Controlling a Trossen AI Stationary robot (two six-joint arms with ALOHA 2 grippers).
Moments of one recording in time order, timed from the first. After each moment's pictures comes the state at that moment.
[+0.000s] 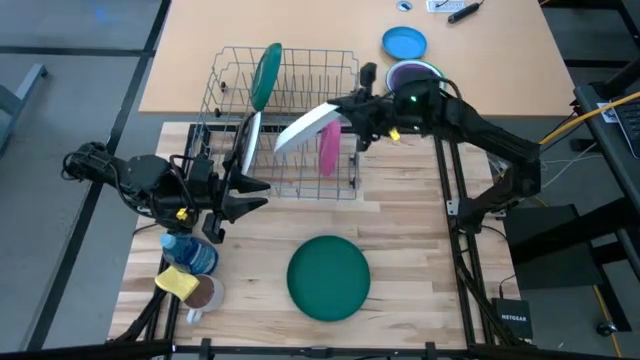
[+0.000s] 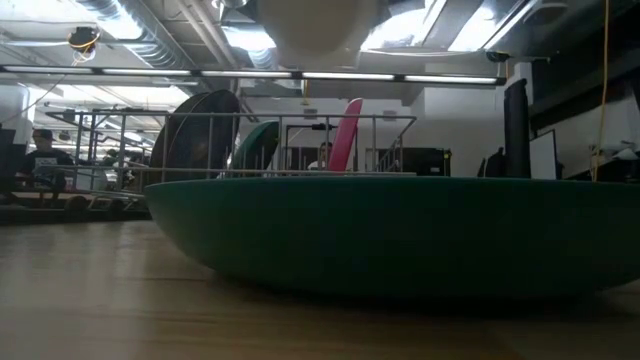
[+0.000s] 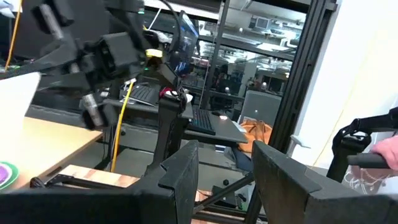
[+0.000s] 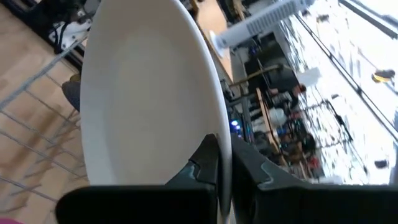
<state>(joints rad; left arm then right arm) -0.40 1.05 1.23 0.01 -0.43 -0.15 -0.25 1.50 1.86 -0.52 0.06 -1.07</state>
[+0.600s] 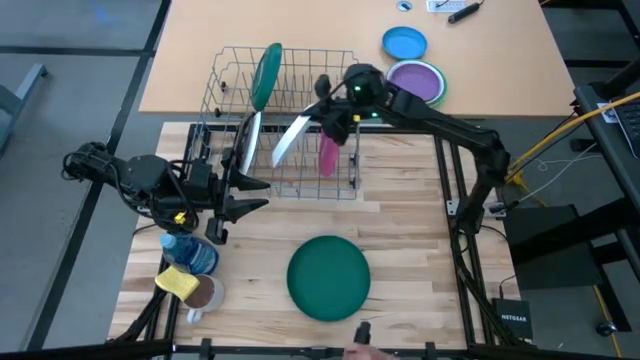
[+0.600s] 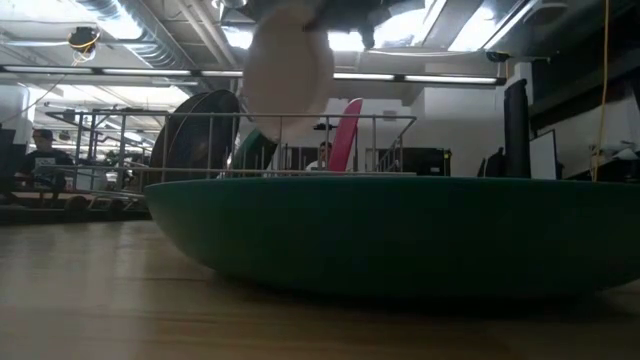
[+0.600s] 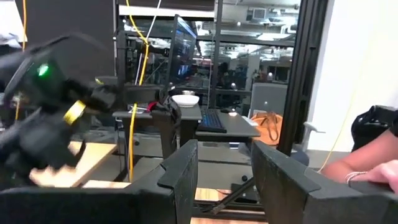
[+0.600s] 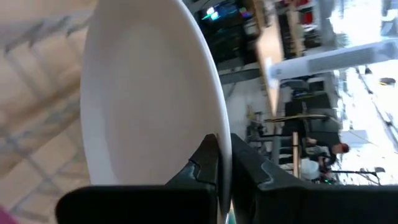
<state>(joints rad) -0.41 1.05 1.23 0.01 -0.43 0.00 -0.42 1.75 1.85 -0.45 -0.29 -1.38</state>
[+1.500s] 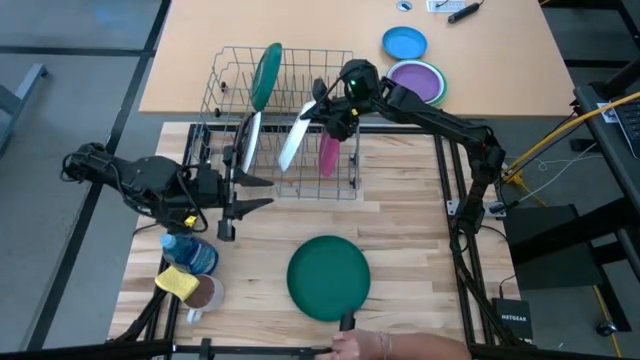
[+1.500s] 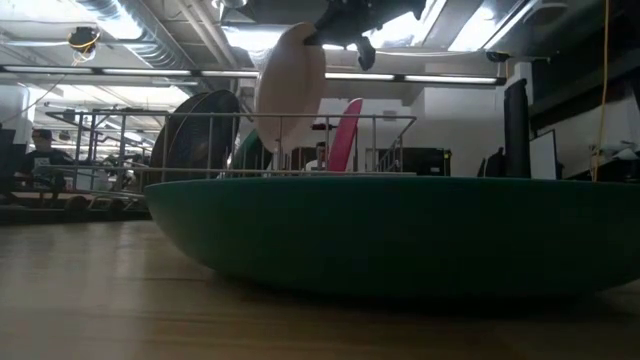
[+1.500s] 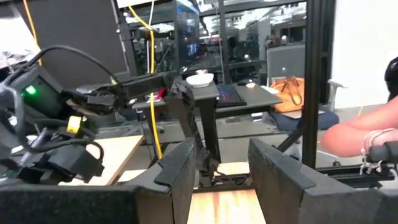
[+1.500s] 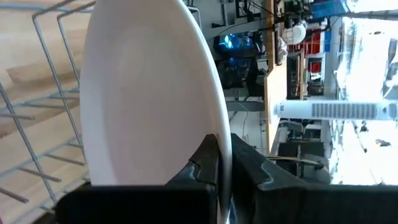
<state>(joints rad) -0.38 1.05 1.23 -0.09 -0.45 0.16 -0.49 1.81 1.85 -0.46 -0.46 -1.63</state>
